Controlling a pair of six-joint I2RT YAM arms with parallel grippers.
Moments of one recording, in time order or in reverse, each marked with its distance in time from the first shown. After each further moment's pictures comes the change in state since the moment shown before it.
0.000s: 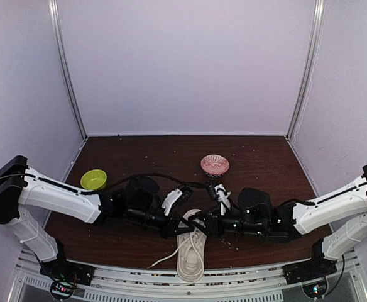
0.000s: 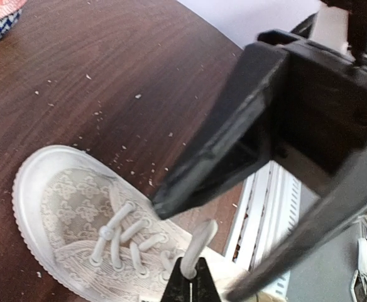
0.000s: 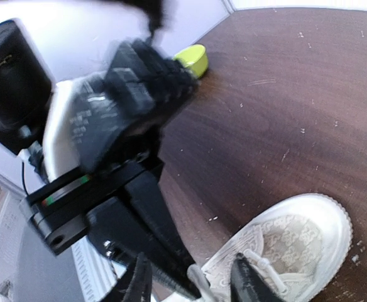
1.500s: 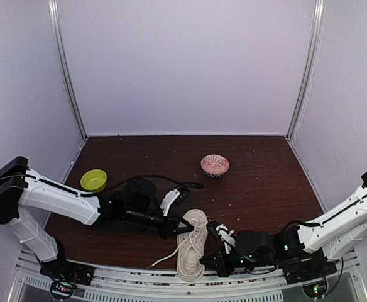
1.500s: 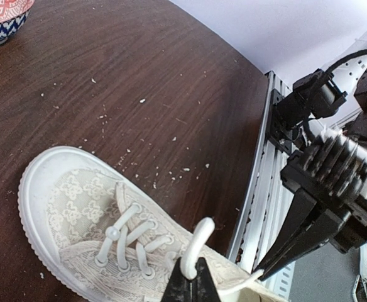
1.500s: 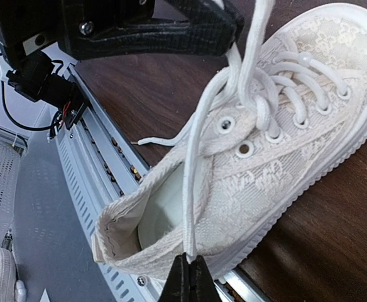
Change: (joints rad) left arm 0.001 -0.003 -0.039 0.068 -0.017 -0.014; right arm 0.288 -0.035 -0.115 -0.177 0.124 0.249
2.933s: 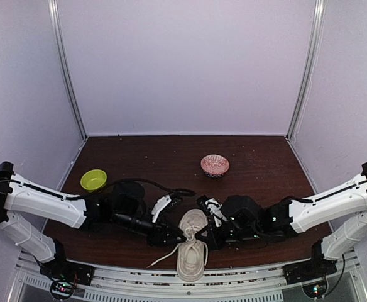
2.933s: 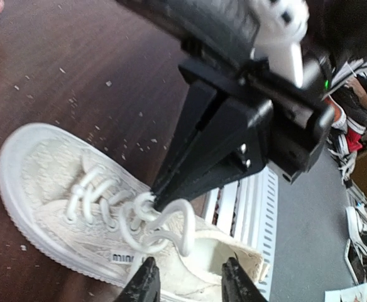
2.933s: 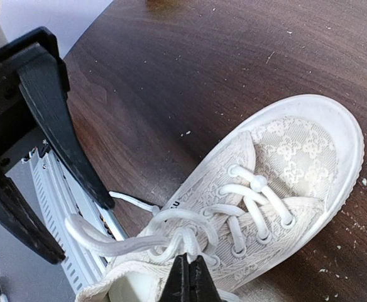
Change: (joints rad) left arm -0.002 -0.122 -0.093 -0.037 0.117 0.074; right arm -0.243 0.064 0.224 -0.230 -0.140 -0.220
